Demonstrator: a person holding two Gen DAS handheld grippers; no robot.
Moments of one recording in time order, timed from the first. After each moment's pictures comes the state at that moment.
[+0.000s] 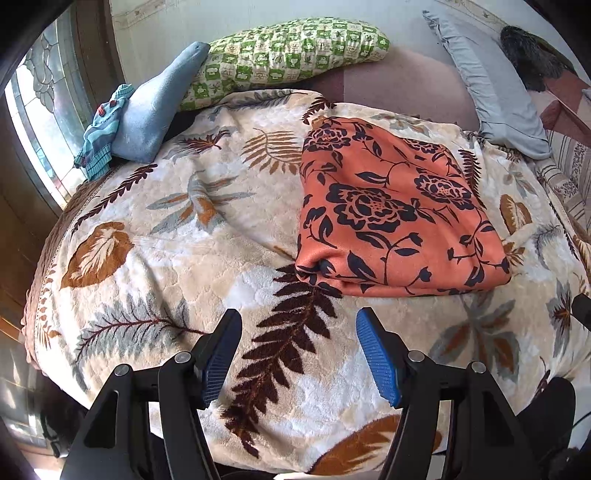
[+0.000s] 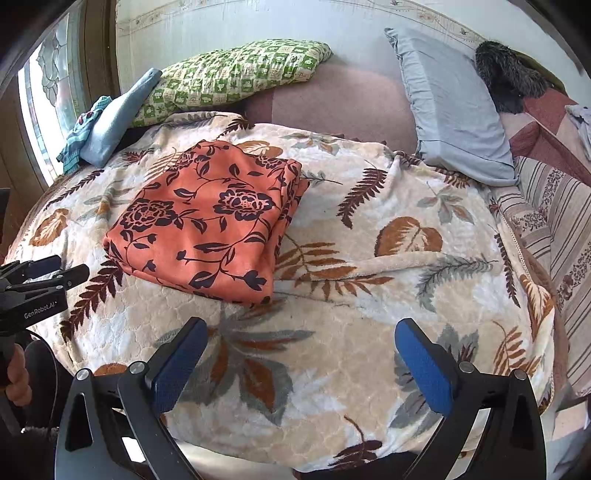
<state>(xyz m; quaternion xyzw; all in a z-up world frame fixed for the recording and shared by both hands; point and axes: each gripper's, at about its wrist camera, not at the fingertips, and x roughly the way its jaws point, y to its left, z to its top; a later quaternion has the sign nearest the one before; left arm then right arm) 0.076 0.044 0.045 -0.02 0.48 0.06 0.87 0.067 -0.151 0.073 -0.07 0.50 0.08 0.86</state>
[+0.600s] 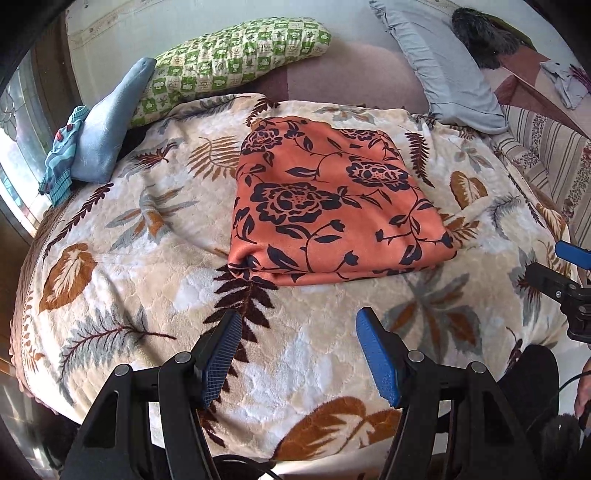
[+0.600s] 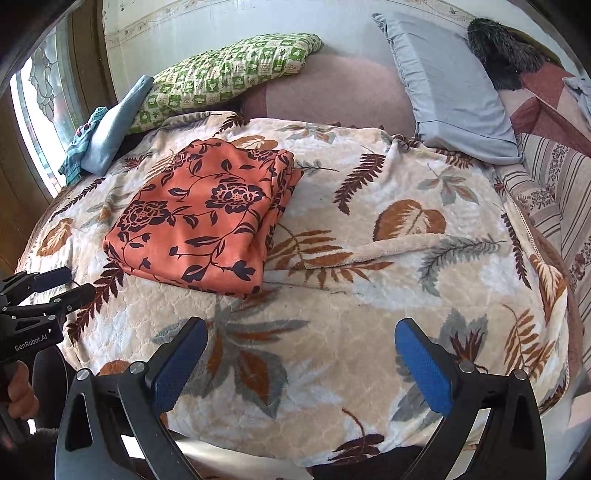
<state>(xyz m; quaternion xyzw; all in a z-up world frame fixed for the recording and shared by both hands) 0.064 0.015 0.063 0.00 0.49 -0.02 0.87 0.067 -0.173 0.065 -0.05 0.52 0.07 0.85</state>
